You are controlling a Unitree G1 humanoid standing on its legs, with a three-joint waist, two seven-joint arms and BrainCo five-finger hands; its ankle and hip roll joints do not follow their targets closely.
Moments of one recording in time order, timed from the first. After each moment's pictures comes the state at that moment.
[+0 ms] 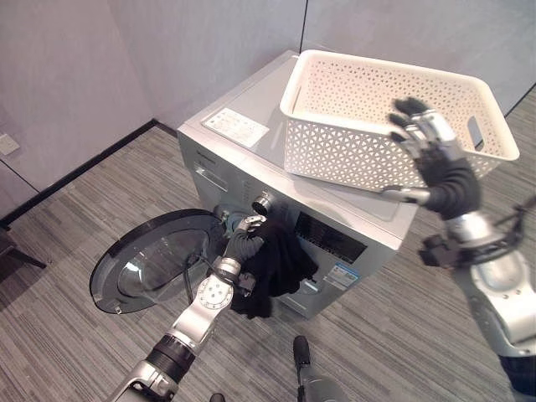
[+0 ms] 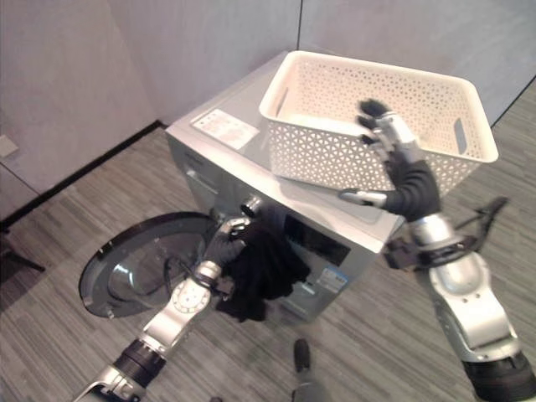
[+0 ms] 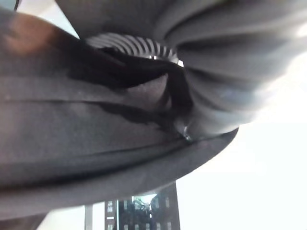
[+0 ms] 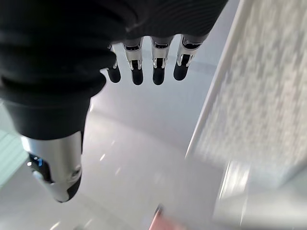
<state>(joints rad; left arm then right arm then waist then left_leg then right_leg) -0.26 0.28 -0.45 0.22 -0.20 -0.17 0.19 -0.07 -0.79 -0.11 -0.42 0.49 -0.17 -0.04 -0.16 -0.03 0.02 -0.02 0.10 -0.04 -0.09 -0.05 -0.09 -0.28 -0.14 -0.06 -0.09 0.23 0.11</state>
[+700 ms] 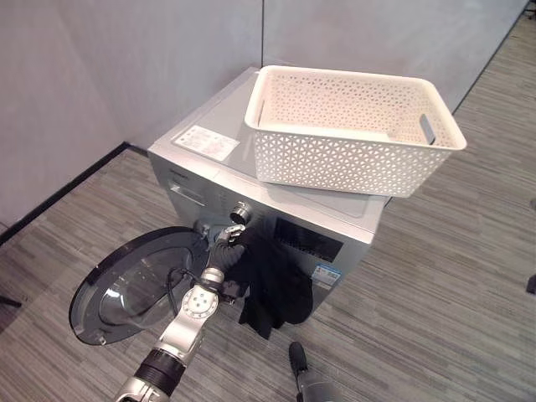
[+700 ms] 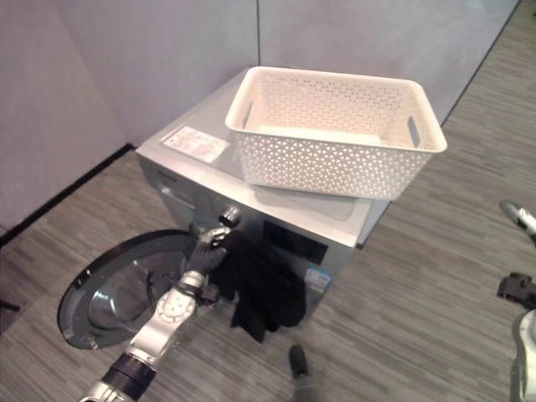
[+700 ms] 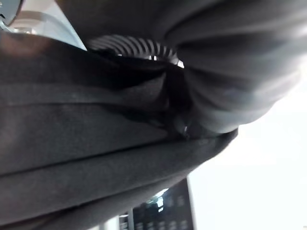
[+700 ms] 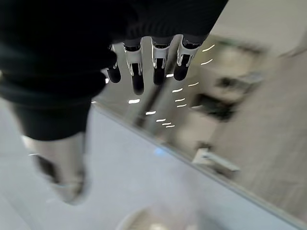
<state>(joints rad) -0.18 0.30 -0.37 0.25 -0.20 -0.17 0.16 0.22 -0.62 -0.53 -0.17 0.21 -0.15 -0.29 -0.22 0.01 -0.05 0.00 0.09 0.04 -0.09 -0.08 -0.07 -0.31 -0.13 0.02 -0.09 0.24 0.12</state>
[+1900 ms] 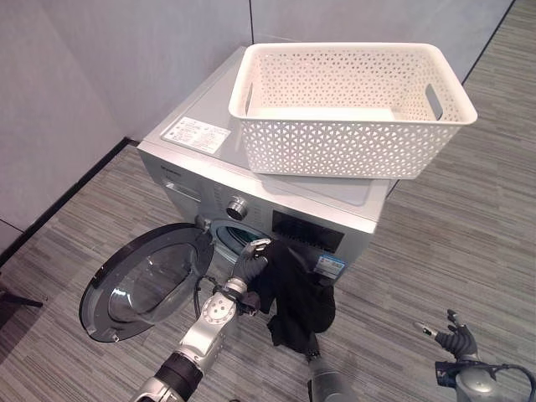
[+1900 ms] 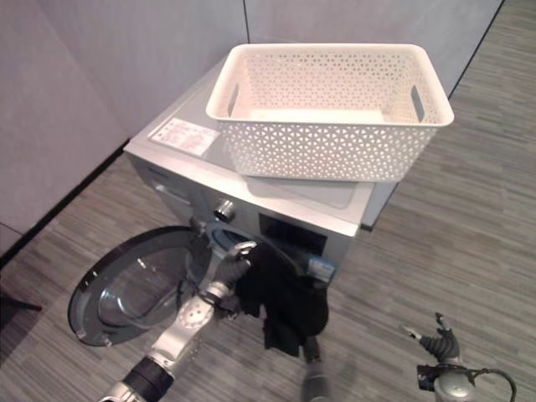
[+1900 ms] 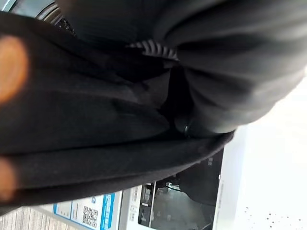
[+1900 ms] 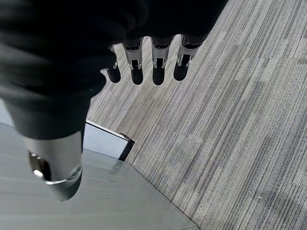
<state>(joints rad) -0.19 0.22 -0.49 0.30 -0.39 -0.17 0.07 0.22 -0.49 -0.12 0.52 0.14 -0.02 -0.17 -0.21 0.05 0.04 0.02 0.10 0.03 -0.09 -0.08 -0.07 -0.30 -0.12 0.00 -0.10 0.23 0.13</state>
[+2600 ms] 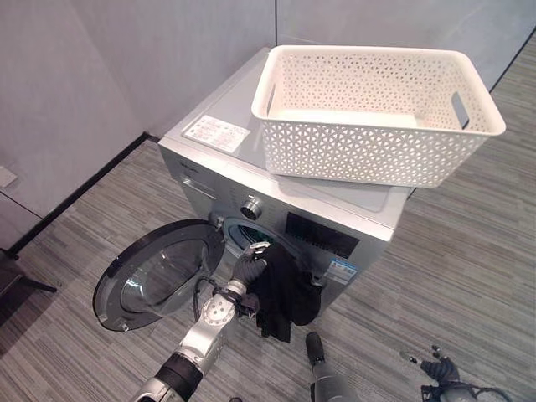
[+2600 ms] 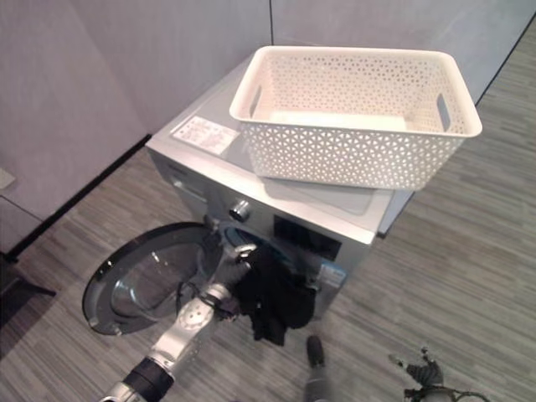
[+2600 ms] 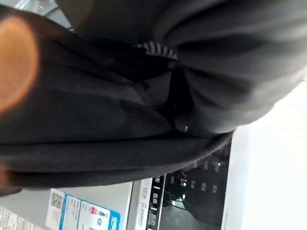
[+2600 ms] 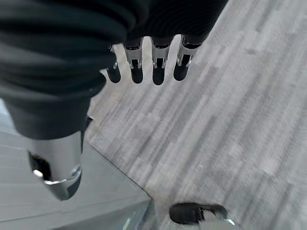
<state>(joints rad) -0.19 0.21 -0.50 0.34 -0.39 -0.17 0.06 0.11 -0.41 -0.03 0.94 0.20 -0.03 -0.15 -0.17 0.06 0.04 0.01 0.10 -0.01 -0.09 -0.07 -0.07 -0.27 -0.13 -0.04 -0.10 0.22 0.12</state>
